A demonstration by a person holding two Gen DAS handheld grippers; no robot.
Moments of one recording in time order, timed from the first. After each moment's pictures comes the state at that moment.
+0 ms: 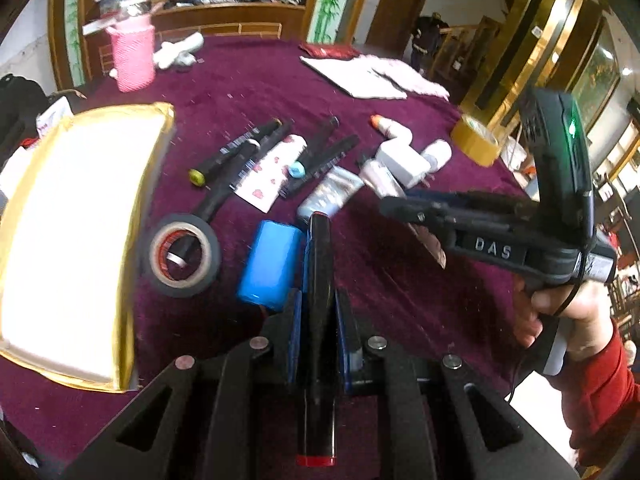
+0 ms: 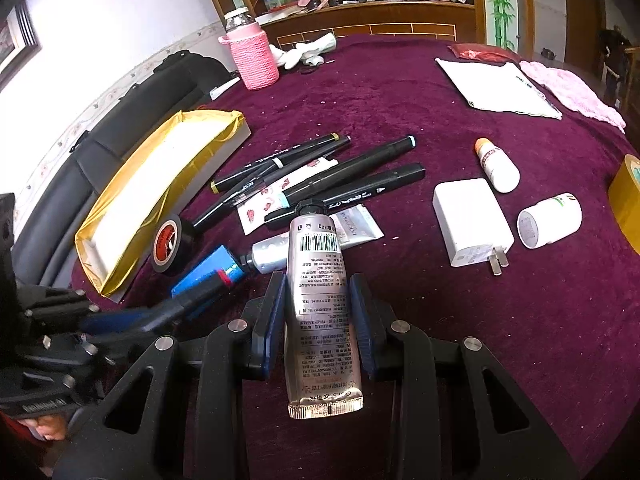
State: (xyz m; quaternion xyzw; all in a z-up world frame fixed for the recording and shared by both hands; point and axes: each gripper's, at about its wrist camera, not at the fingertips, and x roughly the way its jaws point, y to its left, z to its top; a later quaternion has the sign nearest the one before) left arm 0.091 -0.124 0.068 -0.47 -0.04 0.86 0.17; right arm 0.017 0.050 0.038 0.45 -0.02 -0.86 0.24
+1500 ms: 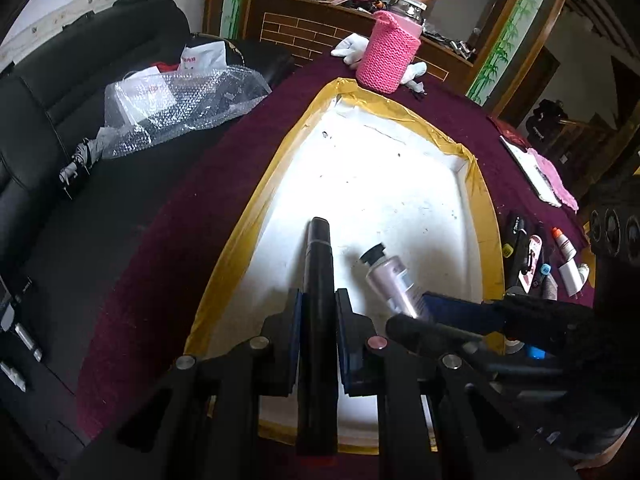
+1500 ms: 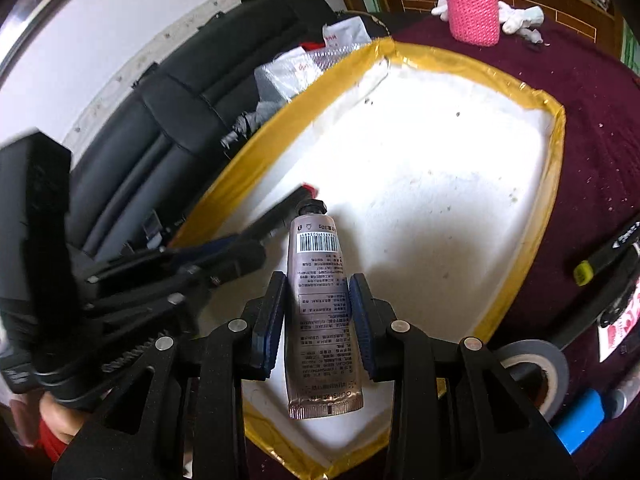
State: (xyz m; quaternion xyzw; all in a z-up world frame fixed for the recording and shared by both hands) left arm 0.060 -0.363 0.029 -0.46 -0.15 0.87 -0.03; right arm -0.008 -0.232 0.027 0.51 0.02 -0.77 0.38
